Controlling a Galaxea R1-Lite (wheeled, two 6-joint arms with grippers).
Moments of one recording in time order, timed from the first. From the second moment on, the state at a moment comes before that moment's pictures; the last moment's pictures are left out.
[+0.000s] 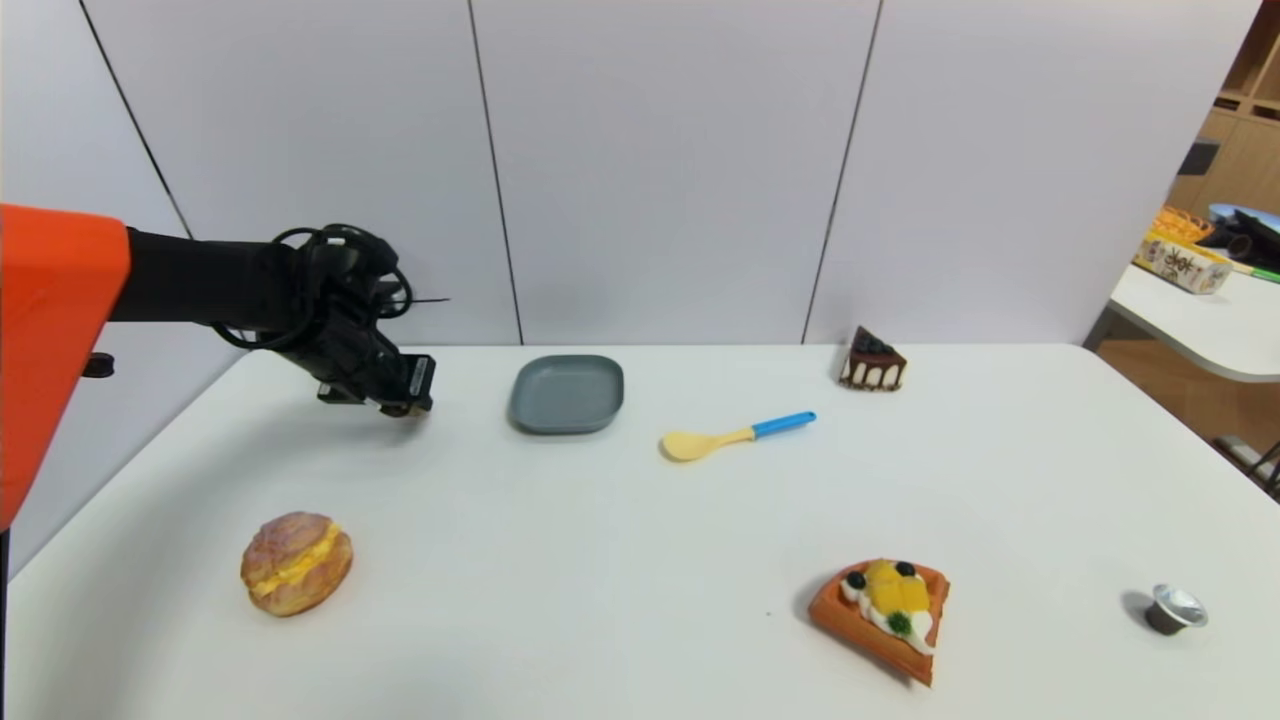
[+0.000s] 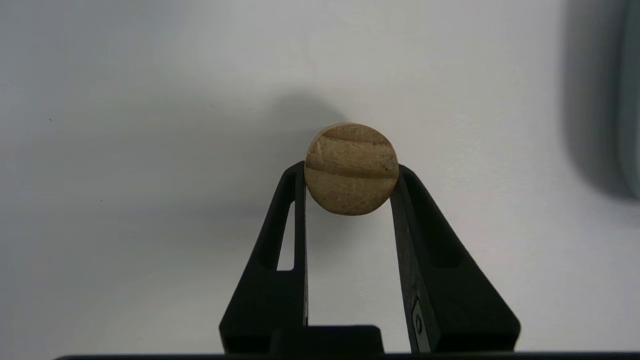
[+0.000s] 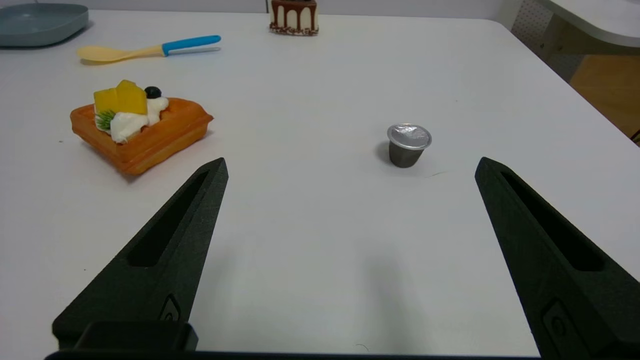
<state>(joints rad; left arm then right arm) -0.10 2.13 -1.69 0.46 -0.02 -0.03 0.00 0.00 0.00 0.00 0.00 -0.03</state>
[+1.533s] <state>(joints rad) -0.40 2.32 -1.96 0.43 -0.11 0.14 0.00 0.00 0.00 0.00 0.00 -0.03</state>
